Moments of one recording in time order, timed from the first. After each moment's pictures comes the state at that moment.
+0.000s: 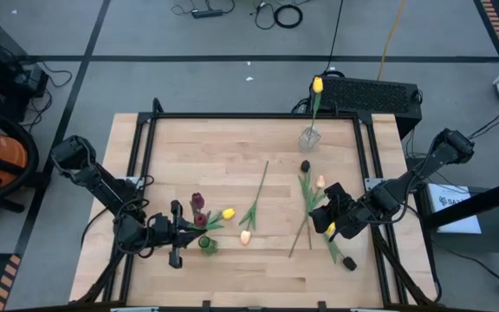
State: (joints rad) left arm -0.87 1.37 0.44 1.17 -0.98 0.00; right arm 0.60 1.11 0.79 -0.66 0.51 1.59
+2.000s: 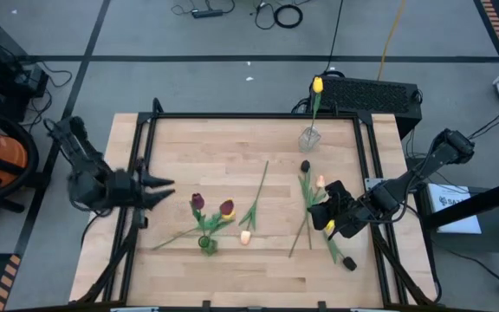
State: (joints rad) left arm -0.89 0.64 0.65 0.11 -1.04 -0.02; right arm 0.59 1.11 0.79 -0.65 0.58 1.58
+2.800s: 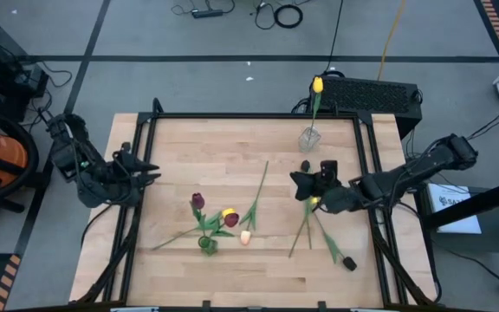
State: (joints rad) left arm -0.89 0.57 0.91 -1.32 -0.93 -0.91; right arm 0.37 1.15 0.79 -0.21 0.90 1.32
